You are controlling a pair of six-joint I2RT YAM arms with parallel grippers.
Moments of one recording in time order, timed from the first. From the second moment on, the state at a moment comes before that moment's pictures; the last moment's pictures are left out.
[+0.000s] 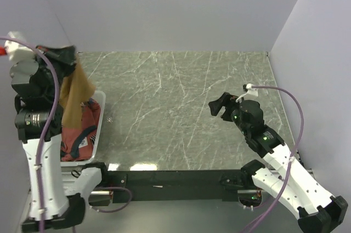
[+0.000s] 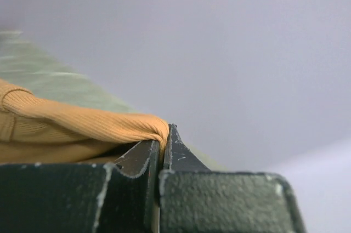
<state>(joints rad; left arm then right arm) 0.18 0.93 1.49 -0.55 -0.04 -0.75 0.50 0.70 0.63 -0.31 0.18 0.63</state>
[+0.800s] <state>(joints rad) -0.48 1.55 1.37 -0.29 -0.17 -0.81 0.50 0.78 0.70 -0.33 0.25 0.68</state>
